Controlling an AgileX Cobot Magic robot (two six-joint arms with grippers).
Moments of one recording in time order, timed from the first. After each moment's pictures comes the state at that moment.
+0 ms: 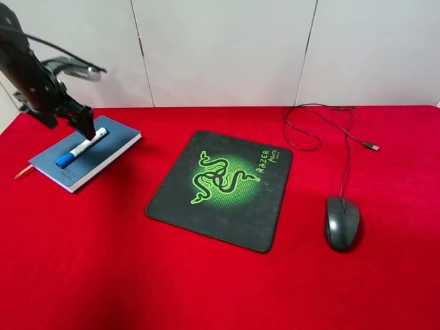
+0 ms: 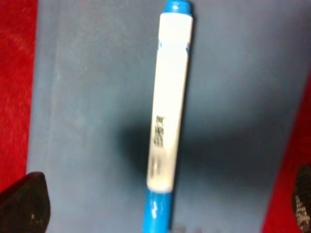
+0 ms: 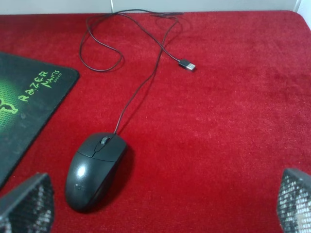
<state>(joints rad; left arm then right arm) 0.04 2.04 -1.54 -0.07 0.81 0.46 -0.05 0.00 -0.49 0.06 1.02 -0.01</state>
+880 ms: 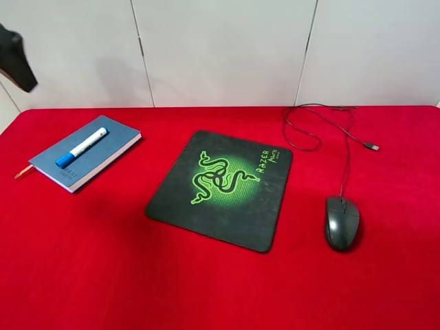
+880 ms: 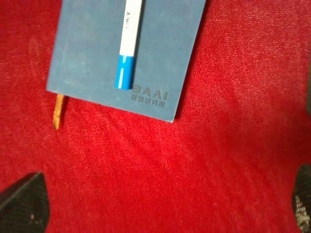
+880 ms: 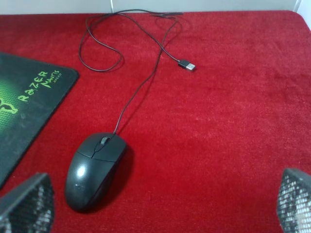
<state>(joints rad) 0.04 1.51 -1.46 -0.07 1.16 0.35 -0.05 0.00 -0.49 0.06 1.02 -0.01</state>
